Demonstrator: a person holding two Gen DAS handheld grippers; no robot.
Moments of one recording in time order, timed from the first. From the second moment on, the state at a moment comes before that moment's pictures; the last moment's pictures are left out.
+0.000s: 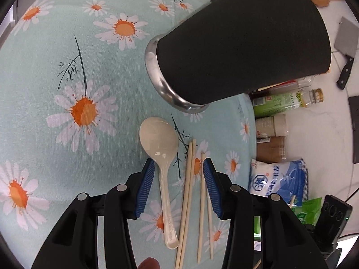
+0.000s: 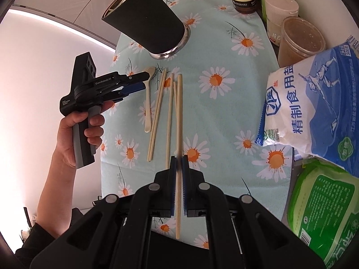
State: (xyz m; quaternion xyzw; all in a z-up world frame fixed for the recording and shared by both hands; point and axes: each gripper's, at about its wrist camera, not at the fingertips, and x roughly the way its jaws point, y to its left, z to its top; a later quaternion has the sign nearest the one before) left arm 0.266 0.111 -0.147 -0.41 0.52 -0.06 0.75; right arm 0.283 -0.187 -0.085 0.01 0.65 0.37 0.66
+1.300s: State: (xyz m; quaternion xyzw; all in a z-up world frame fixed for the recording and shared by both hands) left arm 0.270 0.082 -0.124 -0.23 0.53 -0.03 0.82; right arm 0.280 -0.169 -0.099 0.00 0.66 0.38 0.65
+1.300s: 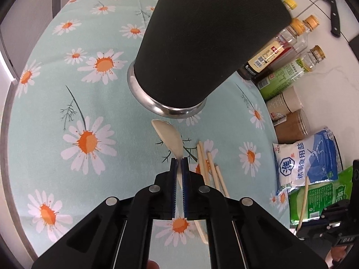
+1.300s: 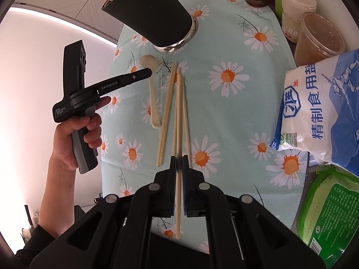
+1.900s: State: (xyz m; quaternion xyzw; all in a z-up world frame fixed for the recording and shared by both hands) left arm 0.215 0.071 -0.007 -0.14 0.43 -0.05 0.89; right arm 0.295 -0.128 -0.052 0.02 0.59 0.42 0.69
